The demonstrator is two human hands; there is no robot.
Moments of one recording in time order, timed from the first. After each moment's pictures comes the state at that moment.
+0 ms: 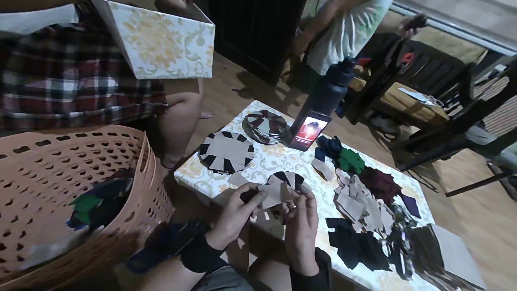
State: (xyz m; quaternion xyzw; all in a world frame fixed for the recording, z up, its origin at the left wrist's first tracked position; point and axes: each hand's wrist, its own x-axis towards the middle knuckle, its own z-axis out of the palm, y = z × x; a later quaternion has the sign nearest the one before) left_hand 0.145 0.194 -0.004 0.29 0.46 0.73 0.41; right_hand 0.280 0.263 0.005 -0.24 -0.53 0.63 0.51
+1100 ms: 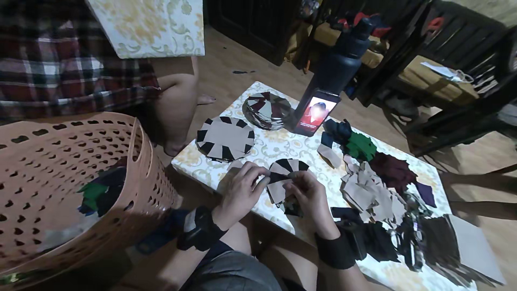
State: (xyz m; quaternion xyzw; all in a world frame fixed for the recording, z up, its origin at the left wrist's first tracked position) left_hand 0.129 0.216 -0.028 0.54 0.70 0.48 0.03; right_hand 0.305 0.339 -0.008 -0.28 -0.80 0.46 0.28
